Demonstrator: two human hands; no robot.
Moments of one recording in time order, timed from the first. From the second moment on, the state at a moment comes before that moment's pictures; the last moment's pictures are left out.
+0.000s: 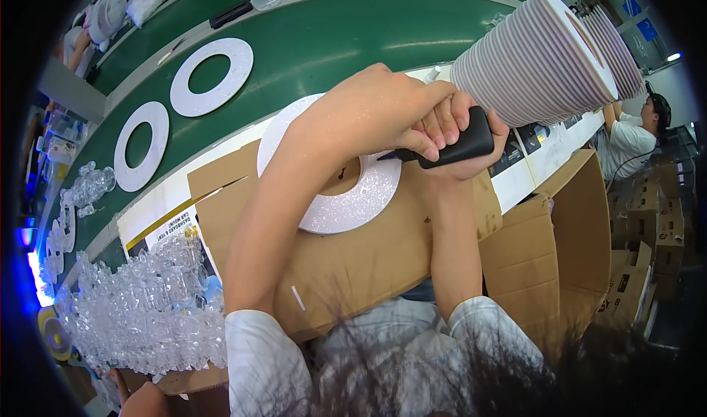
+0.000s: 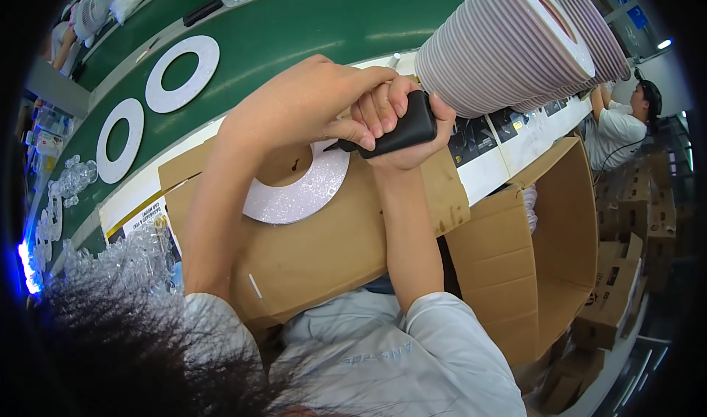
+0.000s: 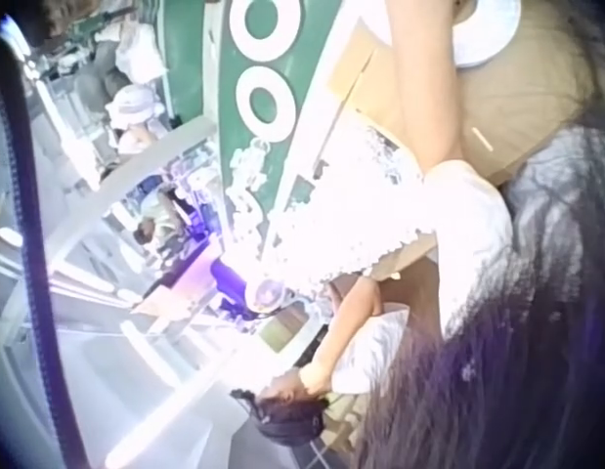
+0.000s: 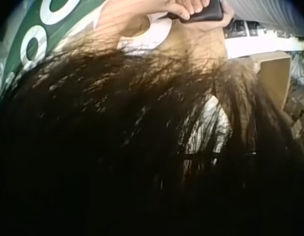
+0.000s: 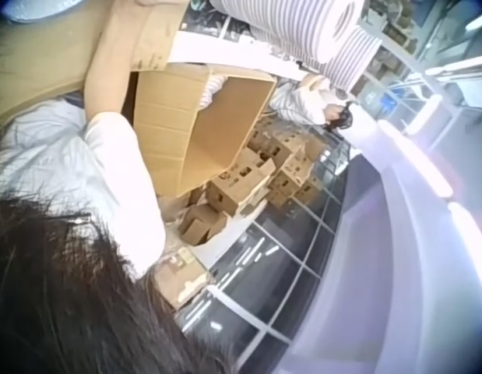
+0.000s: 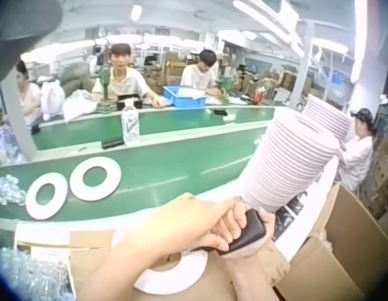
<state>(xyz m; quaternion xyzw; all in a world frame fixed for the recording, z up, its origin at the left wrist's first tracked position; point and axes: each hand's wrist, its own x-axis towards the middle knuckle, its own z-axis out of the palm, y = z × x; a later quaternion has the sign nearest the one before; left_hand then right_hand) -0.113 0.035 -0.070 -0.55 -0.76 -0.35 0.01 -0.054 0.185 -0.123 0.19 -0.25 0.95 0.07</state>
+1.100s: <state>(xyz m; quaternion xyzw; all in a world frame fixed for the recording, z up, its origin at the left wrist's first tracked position) -0.114 0.001 -0.046 -0.40 -0.88 -0.26 -0.02 -0.048 0.207 -0.115 0.28 -0.24 0.93 0.03</state>
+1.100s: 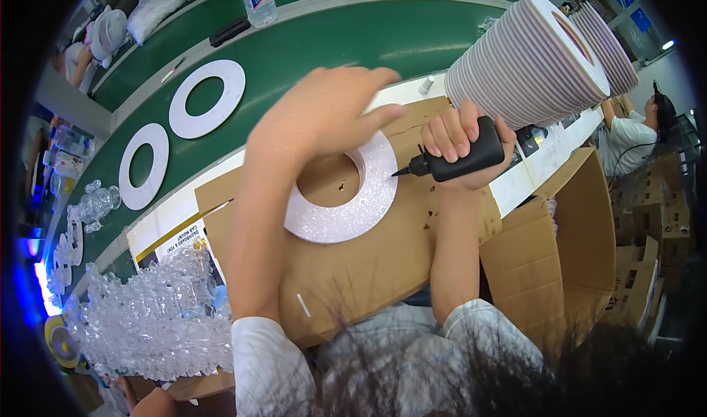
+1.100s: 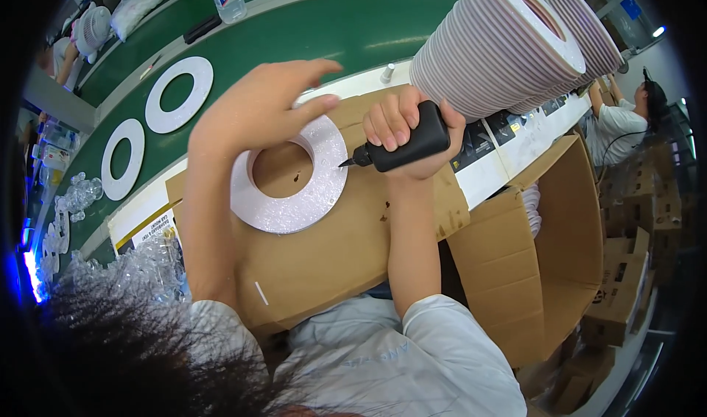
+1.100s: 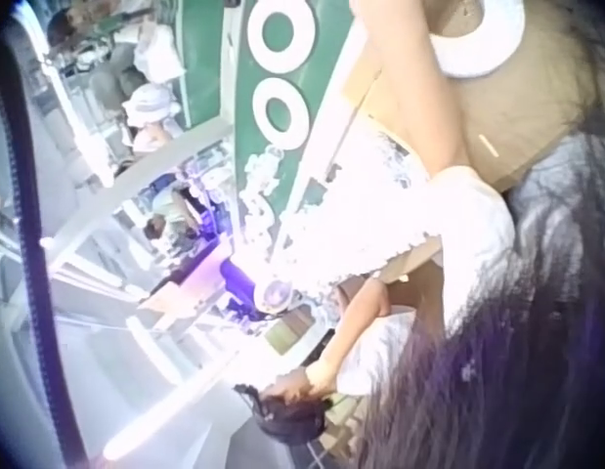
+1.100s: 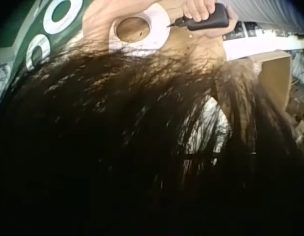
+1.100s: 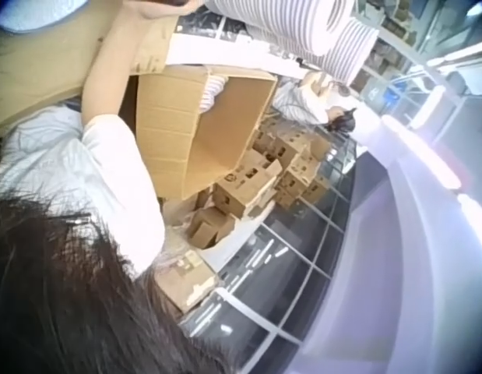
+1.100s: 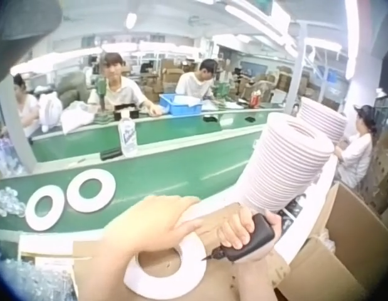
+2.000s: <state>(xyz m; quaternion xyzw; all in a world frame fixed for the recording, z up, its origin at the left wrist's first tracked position) -0.128 -0.030 -0.039 -0.13 -0.97 -0.01 -0.20 -0.045 0.207 -0.116 0.21 -0.31 0.93 0.05</state>
